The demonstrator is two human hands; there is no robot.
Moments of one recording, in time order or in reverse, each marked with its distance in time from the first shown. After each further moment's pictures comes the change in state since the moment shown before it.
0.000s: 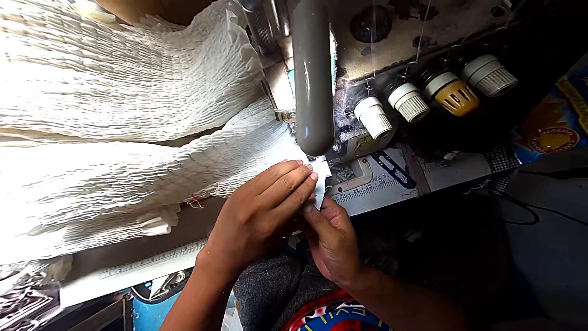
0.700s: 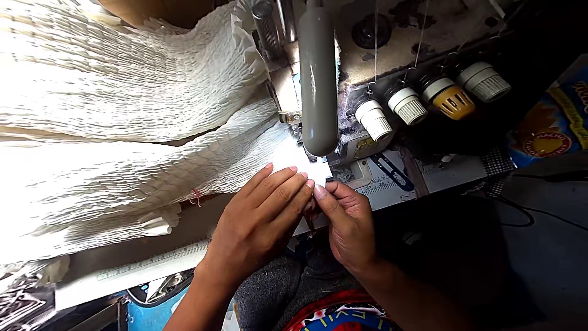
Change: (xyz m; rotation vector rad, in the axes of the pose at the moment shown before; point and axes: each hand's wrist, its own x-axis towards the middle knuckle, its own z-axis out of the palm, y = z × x) left_hand -0.013 0.008 0.000 0.086 0.025 -0.026; right_hand 0.018 -0.020 -0.011 -0.374 0.038 -0.233
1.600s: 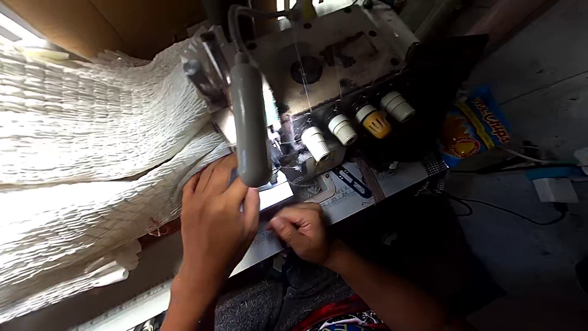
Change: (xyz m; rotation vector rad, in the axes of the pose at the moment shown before) left_hand 0.035 -0.009 0.013 0.131 -0.038 -0.430; right_hand 0.022 0.028 -0.030 -0.423 -0.344 -0.433
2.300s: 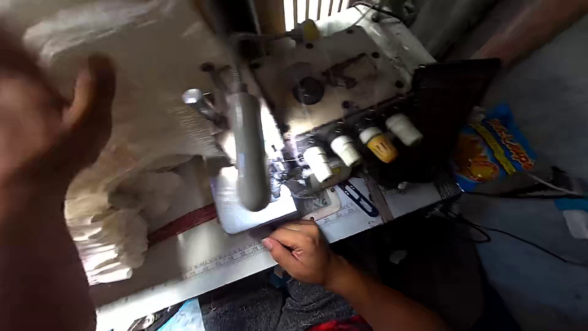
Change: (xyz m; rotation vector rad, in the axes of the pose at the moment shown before) left_hand 0.097 -0.178 -0.089 0.240 0.100 -0.195; right_hand -0.002 0.004 0.004 -0.212 -0.106 -0.058
